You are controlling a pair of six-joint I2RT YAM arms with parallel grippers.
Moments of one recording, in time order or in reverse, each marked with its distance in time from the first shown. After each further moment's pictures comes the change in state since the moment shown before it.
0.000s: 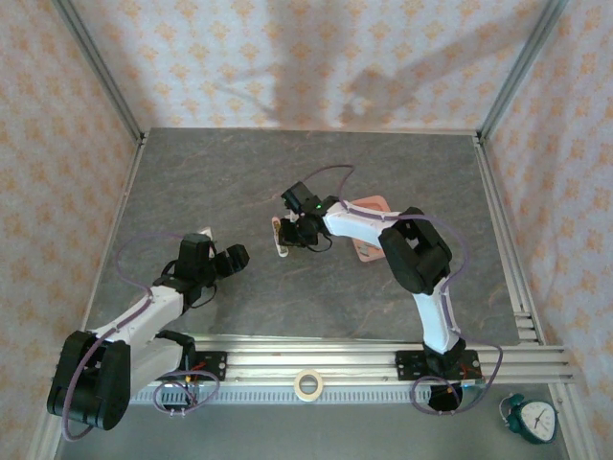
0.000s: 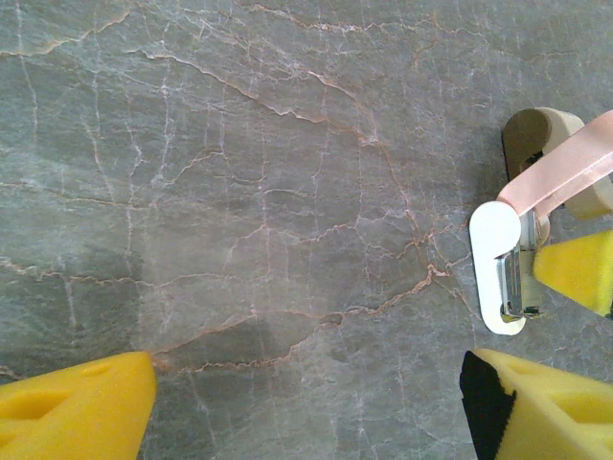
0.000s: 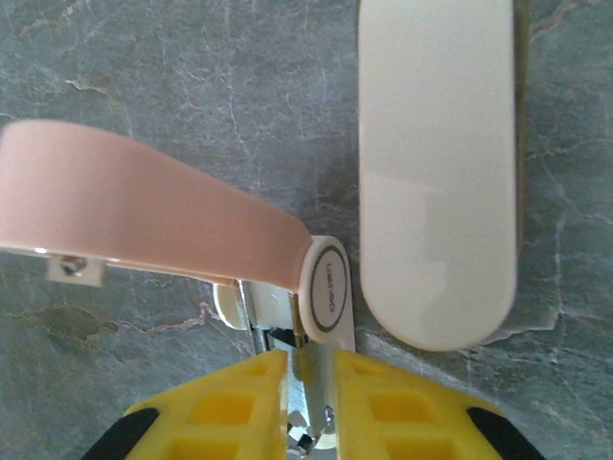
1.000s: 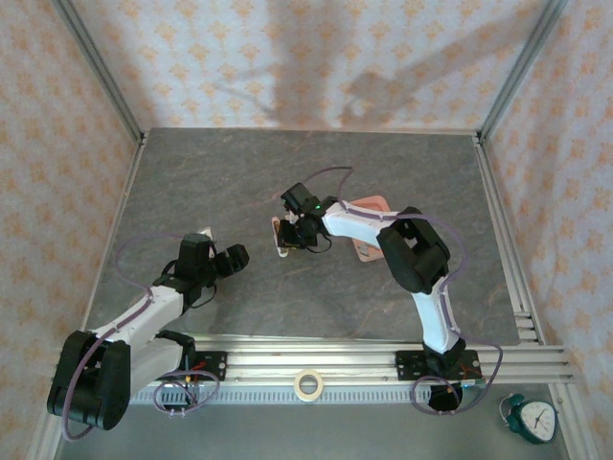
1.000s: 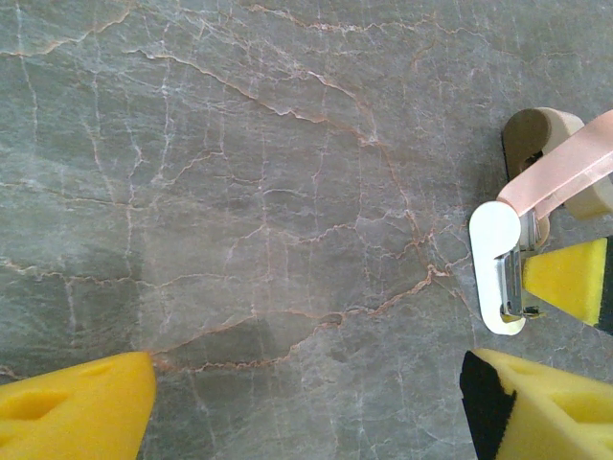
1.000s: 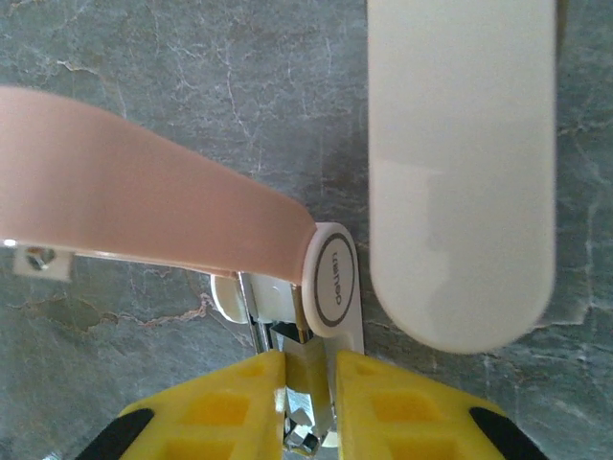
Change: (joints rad) left arm 0.000 0.000 0.000 0.000 0.000 0.000; right arm 0.000 0.014 0.008 -0.007 -0.030 0.006
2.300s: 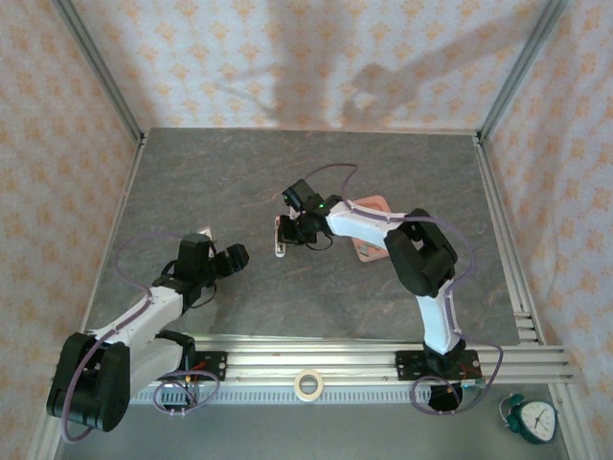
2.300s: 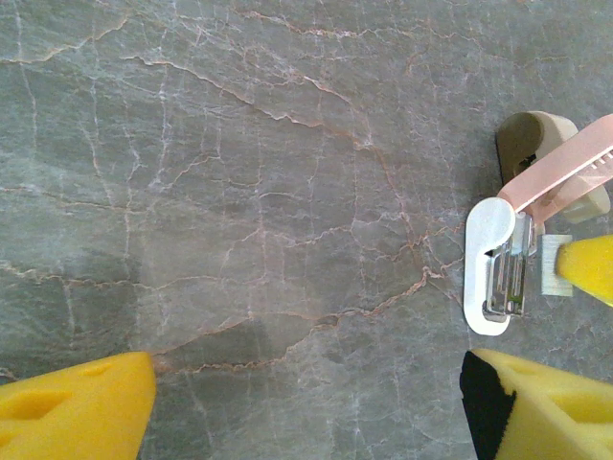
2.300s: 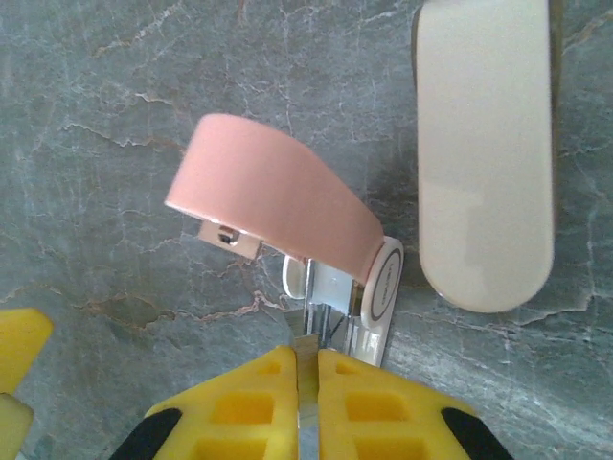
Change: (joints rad) left arm 0.000 -0.009 0.000 -0.001 0.000 0.000; right arm 0.000 -0.058 -0.026 0.041 0.000 0.030
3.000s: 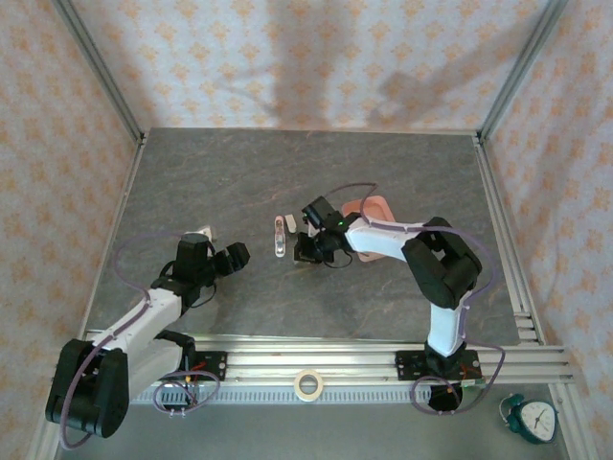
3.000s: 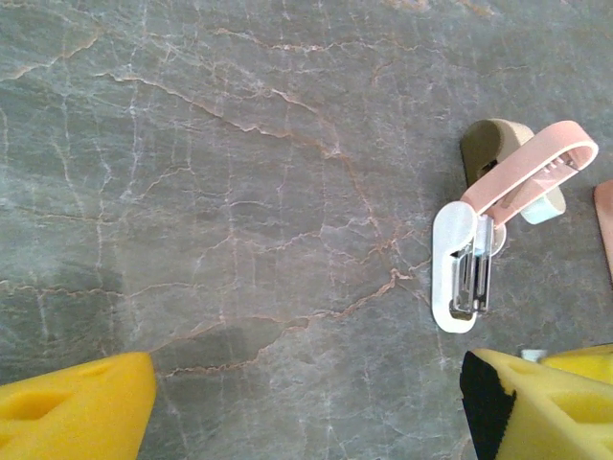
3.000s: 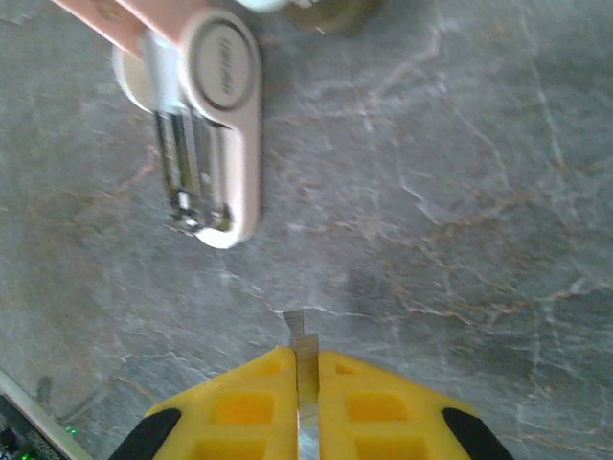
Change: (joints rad) left arm 0.000 -0.037 0.000 0.005 0.026 -0.001; right arm -0.019 -0.164 -0.313 0.092 -0.072 0.056
